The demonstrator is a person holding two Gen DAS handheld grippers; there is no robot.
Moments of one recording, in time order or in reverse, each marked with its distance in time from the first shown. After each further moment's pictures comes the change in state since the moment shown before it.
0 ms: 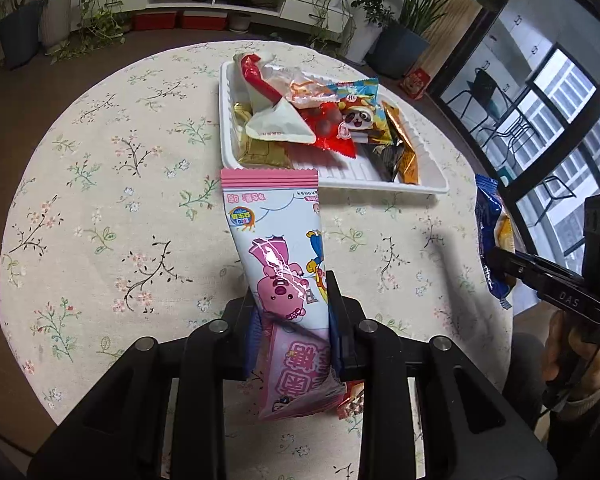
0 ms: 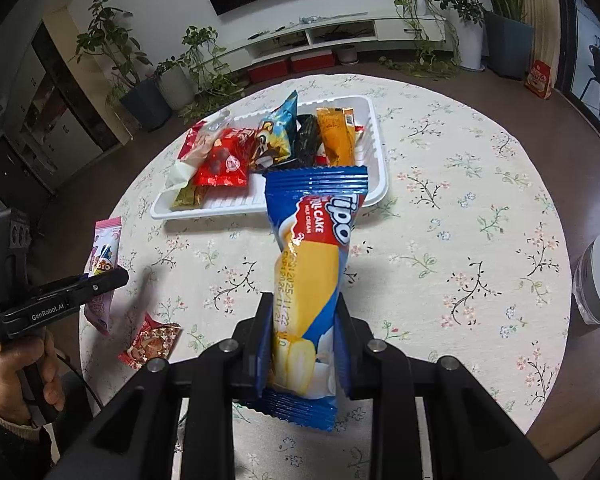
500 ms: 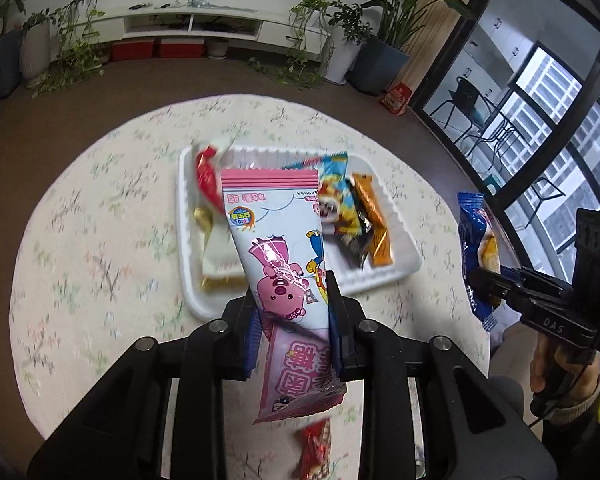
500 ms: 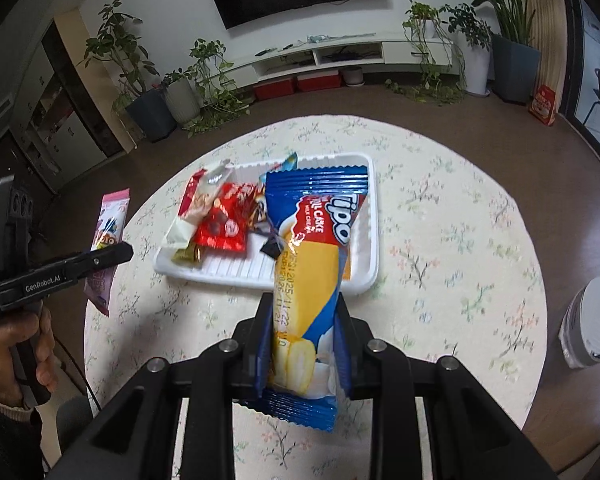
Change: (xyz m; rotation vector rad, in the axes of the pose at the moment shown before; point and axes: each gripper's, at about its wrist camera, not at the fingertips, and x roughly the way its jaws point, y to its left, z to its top) left arm -0.002 -0.035 0.102 0.070 -0.058 -0.033; right arm -0.013 -0.002 0.071 -0.063 -0.054 -0.015
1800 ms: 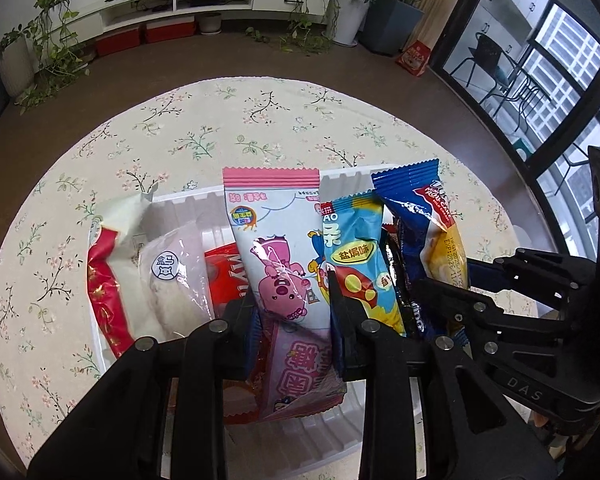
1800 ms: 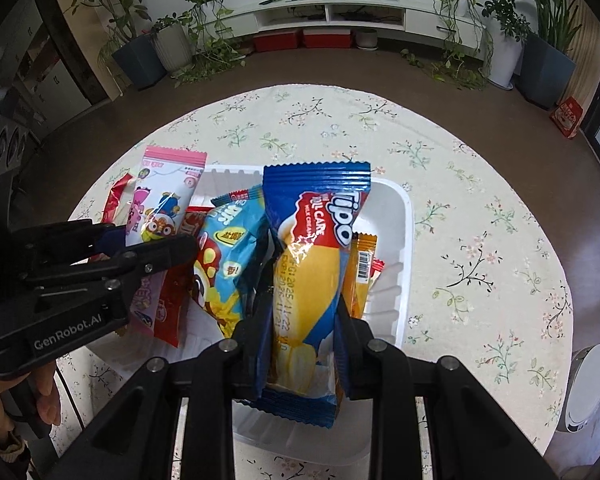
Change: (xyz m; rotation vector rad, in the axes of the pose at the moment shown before) left arm 0.155 -0.029 0.090 0.076 0.143 0.100; right arm 0.135 -0.006 0.086 -0.090 0.191 -0.059
